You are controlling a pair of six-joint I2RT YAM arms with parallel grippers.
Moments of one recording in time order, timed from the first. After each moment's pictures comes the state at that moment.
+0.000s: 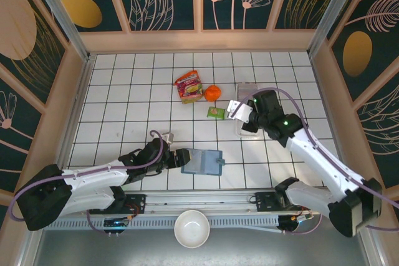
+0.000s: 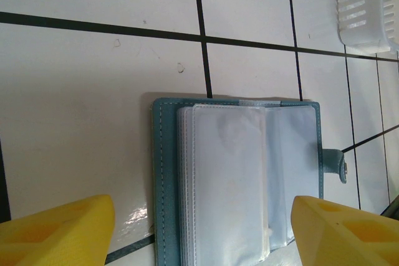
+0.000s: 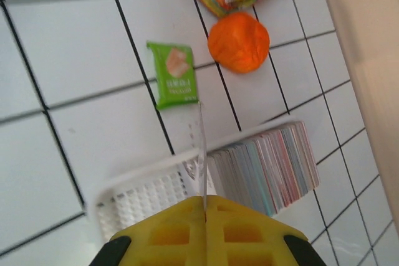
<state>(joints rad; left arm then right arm) -0.91 1.10 0.28 0.09 0.06 -1.00 0.56 1.03 0.88 -0.58 -0.03 -0.80</state>
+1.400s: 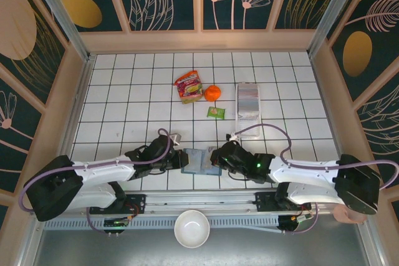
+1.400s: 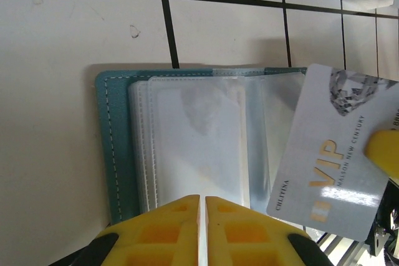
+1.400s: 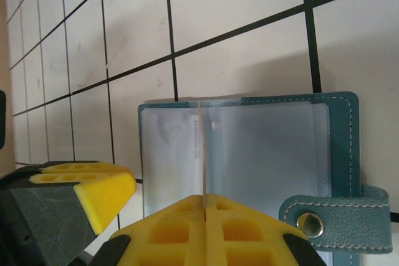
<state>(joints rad) -0.91 1.23 0.34 0.10 0.20 -0.97 1.15 1.11 0.41 -0.04 0.17 1.28</state>
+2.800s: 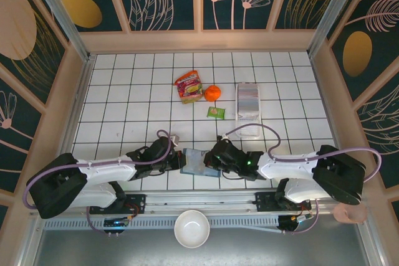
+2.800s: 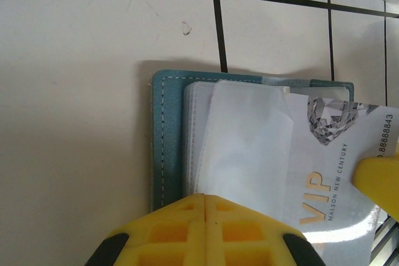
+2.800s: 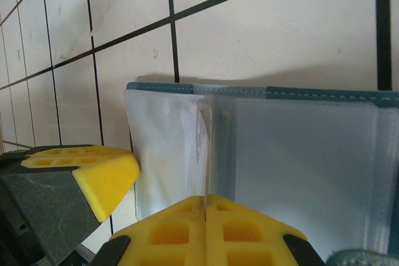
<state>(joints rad) -0.91 1.25 0.32 0.10 0.14 -0.96 1.14 1.29 0.44 0.07 0.06 1.26</state>
